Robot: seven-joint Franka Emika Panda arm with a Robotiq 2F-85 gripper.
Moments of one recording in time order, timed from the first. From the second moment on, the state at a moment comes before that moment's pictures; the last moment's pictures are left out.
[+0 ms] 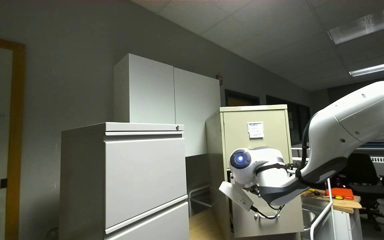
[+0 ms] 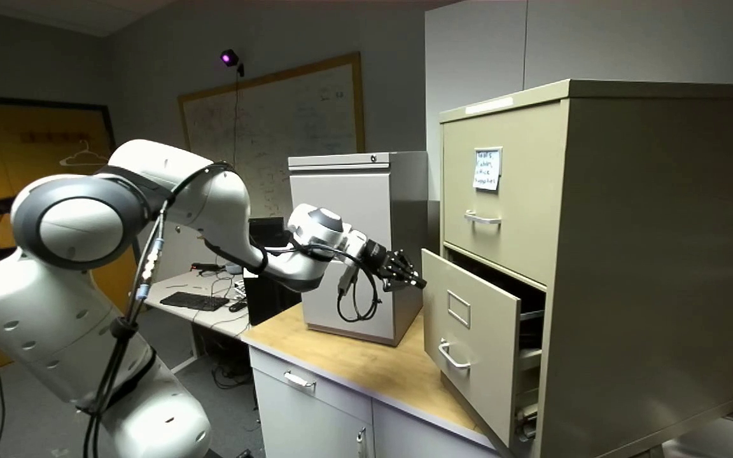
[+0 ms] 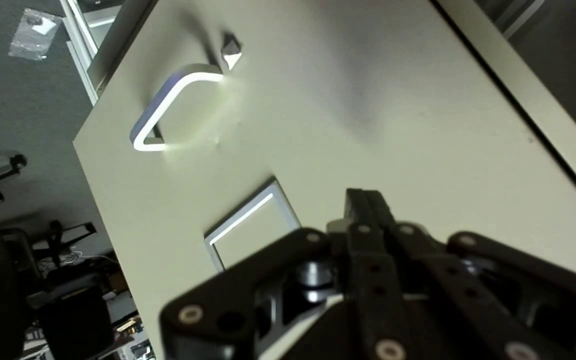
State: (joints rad) arm -0.14 -0.36 -0.07 -2.40 -1.32 2.38 2.33
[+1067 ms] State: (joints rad) arm -0.10 -0.21 -0.07 -2.24 -1.26 2.27 2.32
